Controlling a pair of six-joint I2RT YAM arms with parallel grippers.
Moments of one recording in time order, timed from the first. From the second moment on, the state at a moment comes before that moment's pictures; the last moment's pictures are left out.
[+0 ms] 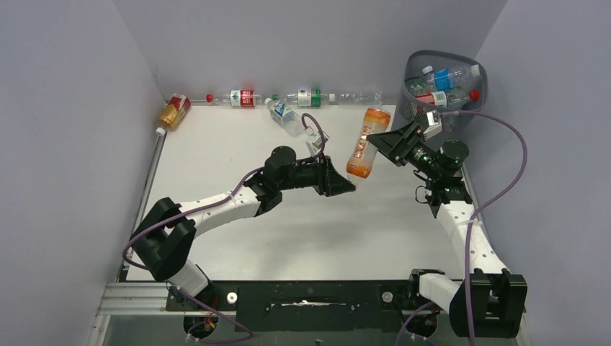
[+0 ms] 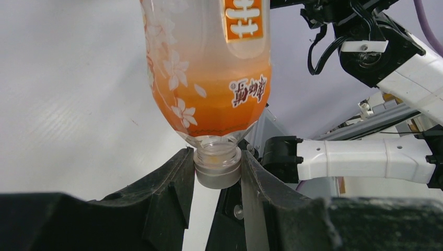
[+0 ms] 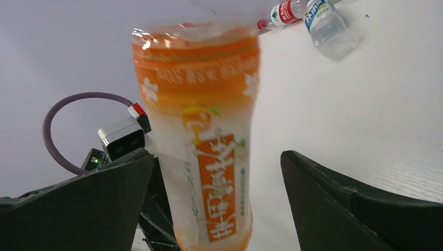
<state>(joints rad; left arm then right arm) -0.82 1.57 0.99 0.50 0.53 -0.76 -0.03 1.08 0.75 0.32 -0.77 1.00</state>
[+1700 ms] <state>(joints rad) -0.52 1.26 0.87 0.36 0.64 -0.72 -0.50 1.57 1.56 0.09 -0.56 0.83</state>
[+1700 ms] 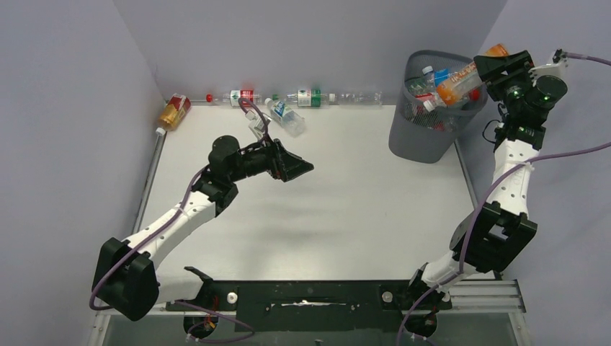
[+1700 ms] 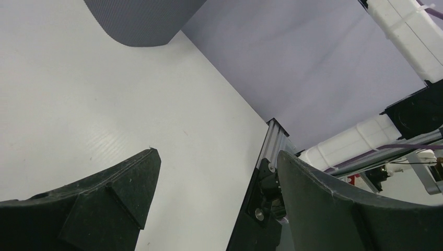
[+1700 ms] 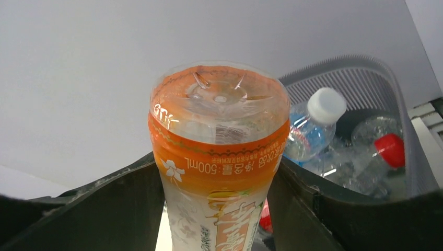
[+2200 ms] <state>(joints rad) -0.46 1.25 0.86 0.36 0.67 -0.72 -0.50 1.79 1.70 0.22 -0.43 0.84</state>
